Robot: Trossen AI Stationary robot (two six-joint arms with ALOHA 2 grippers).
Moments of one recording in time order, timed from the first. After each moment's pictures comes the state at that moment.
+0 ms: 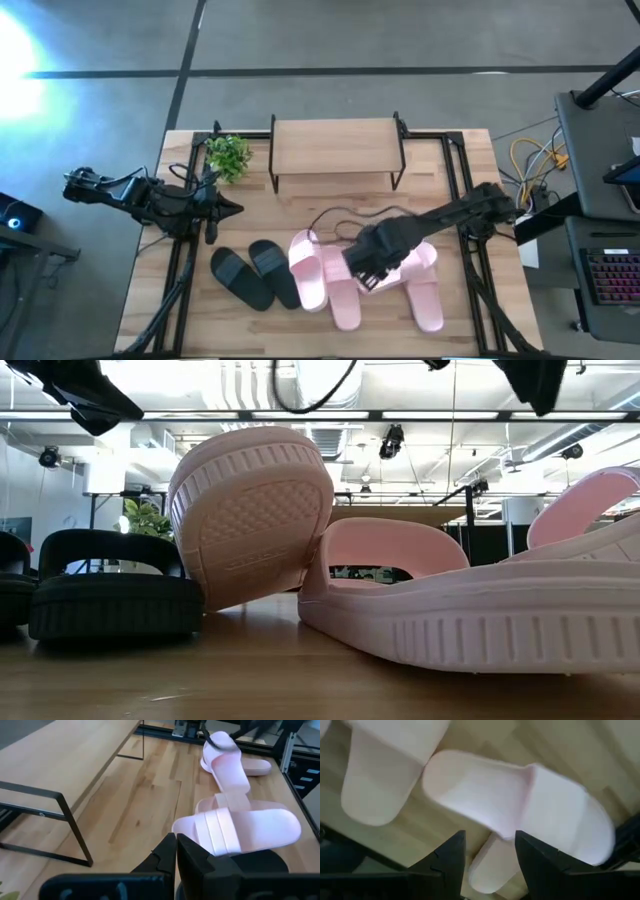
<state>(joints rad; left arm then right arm) -0.28 0.52 0.65 -0.67 -0.38 -0.31 0.37 1.87 1.82 -1.57 -0.08 1.22</state>
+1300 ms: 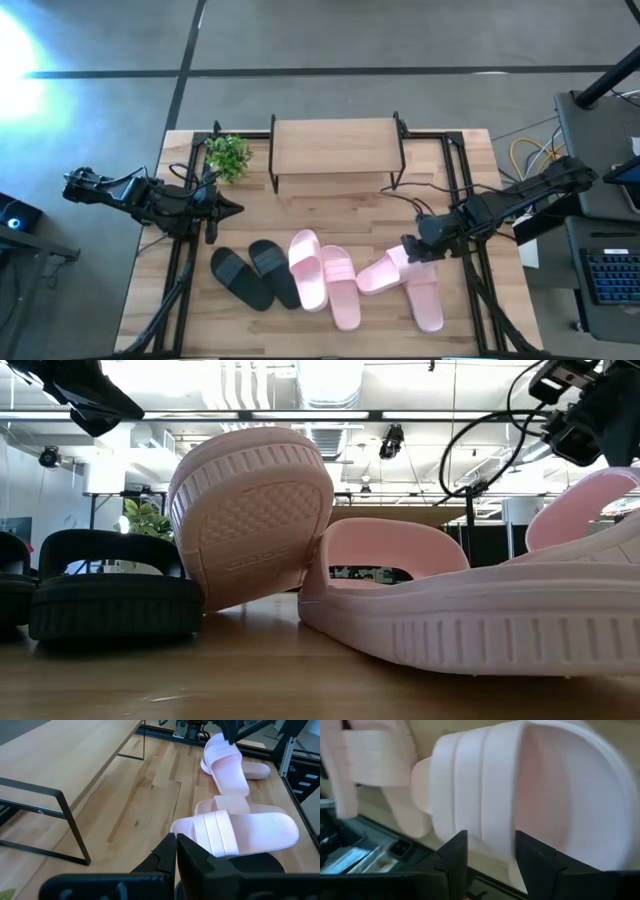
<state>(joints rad) -0.28 0.52 0.65 -0.66 -0.38 -0.34 0.36 0.97 0.66 -0.70 -0.19 1.83</state>
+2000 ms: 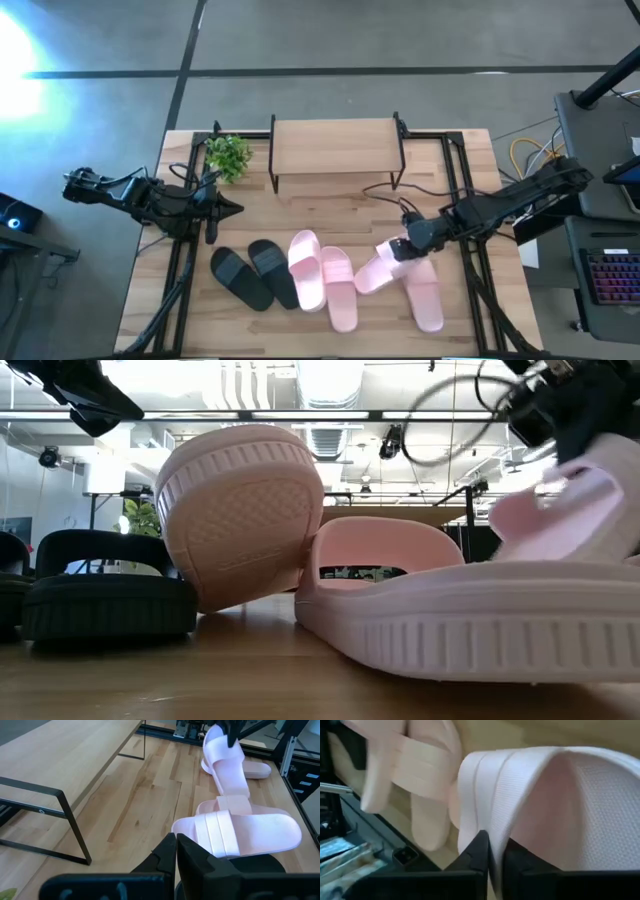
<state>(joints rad) -0.28 0.52 0.65 -0.67 -0.38 -0.34 0.36 1.10 0.77 -0.63 0.00 1.56</state>
